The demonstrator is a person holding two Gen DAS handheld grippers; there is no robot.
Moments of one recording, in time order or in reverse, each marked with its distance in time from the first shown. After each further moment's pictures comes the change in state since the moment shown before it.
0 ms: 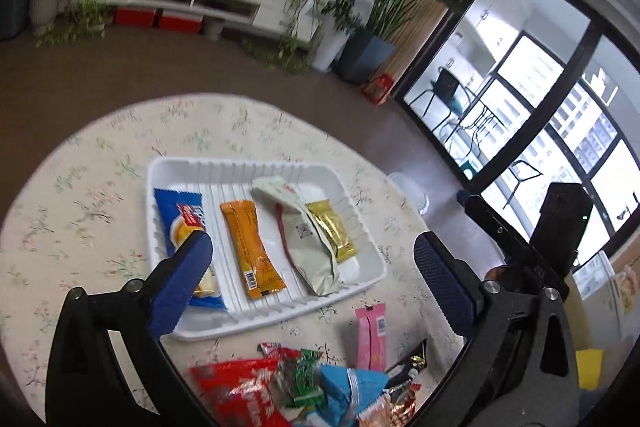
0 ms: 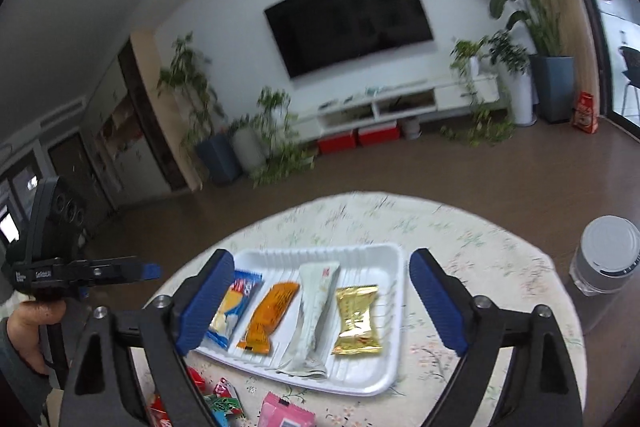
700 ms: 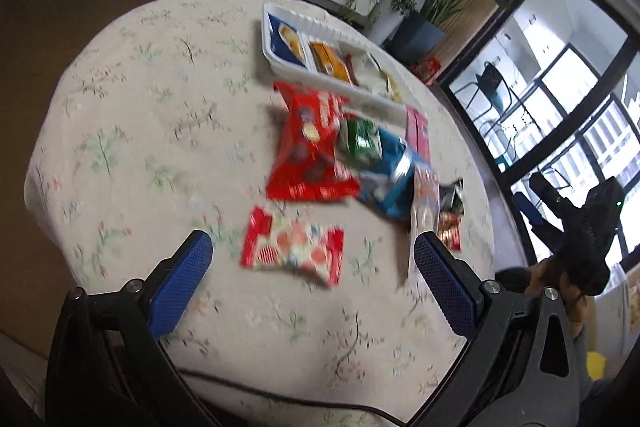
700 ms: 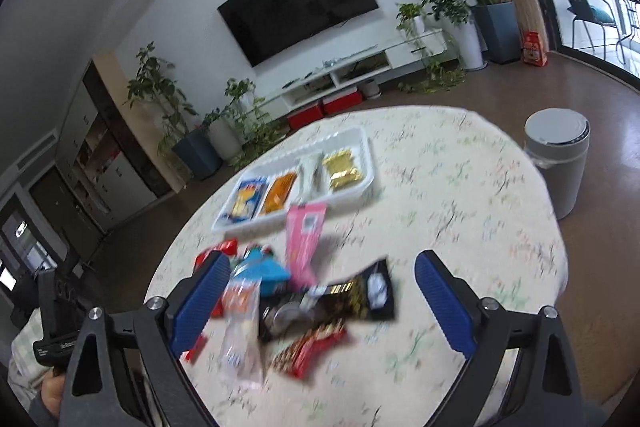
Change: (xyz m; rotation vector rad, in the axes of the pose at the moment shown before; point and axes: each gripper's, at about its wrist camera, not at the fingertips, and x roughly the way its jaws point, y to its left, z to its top) left arm -0.104 0.014 -0.242 -0.151 0.097 0.154; right arm -0.131 0.041 -0.137 0.166 0.111 -0.079
